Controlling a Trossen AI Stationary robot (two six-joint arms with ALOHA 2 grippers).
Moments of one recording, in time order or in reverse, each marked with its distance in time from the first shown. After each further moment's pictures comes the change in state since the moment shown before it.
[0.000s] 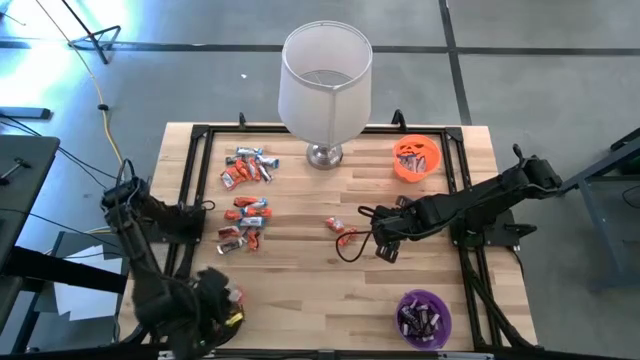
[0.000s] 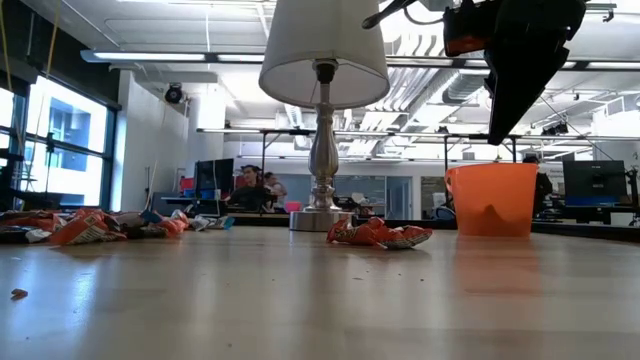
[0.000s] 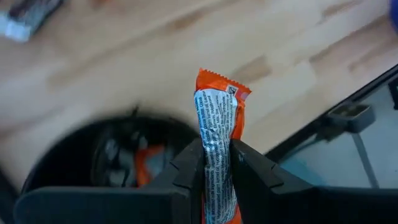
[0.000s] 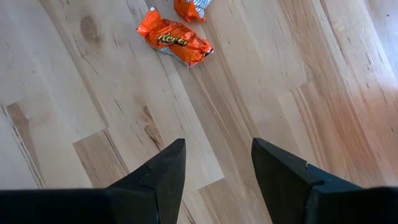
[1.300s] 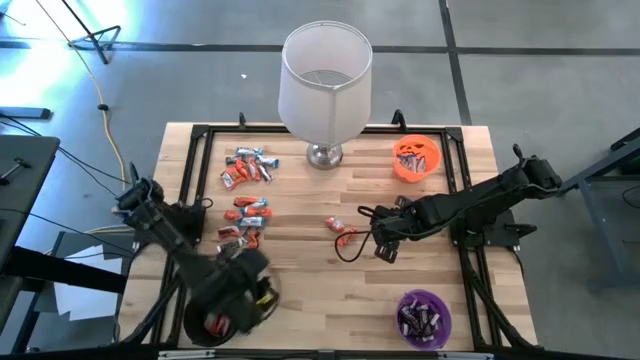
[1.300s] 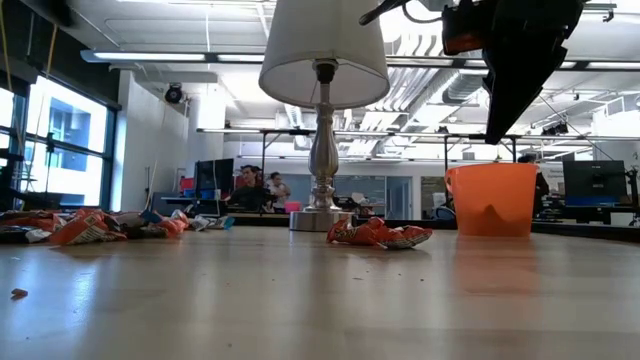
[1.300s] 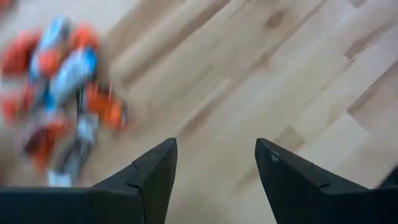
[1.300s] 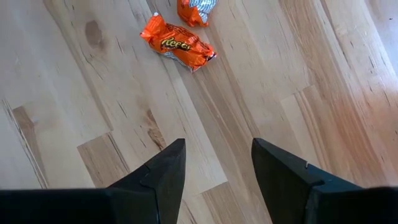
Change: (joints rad) left arm 0.307 0.077 0.053 -0.045 -0.080 0.614; right arm 0.000 0.000 0.000 0.014 0.000 0.000
